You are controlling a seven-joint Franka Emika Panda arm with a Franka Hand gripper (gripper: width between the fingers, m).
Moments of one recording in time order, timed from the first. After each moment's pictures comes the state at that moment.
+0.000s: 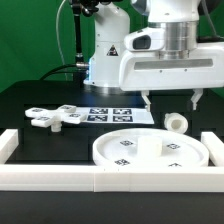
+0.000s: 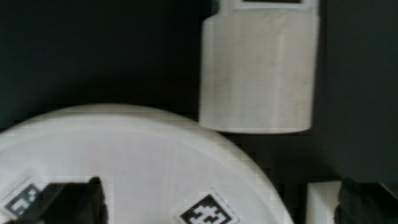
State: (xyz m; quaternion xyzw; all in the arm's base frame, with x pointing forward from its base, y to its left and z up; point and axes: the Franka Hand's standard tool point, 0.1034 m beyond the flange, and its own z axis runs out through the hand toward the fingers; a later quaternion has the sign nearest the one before) arm 0.482 0.095 0.057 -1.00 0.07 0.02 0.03
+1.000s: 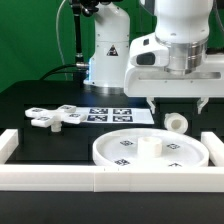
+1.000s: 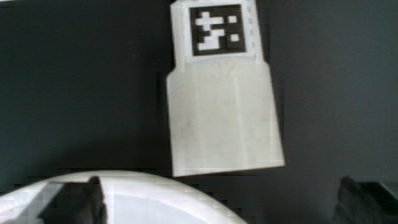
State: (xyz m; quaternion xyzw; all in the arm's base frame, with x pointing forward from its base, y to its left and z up) arm 0.477 0.099 0.049 -0.98 0.07 0.18 0.04
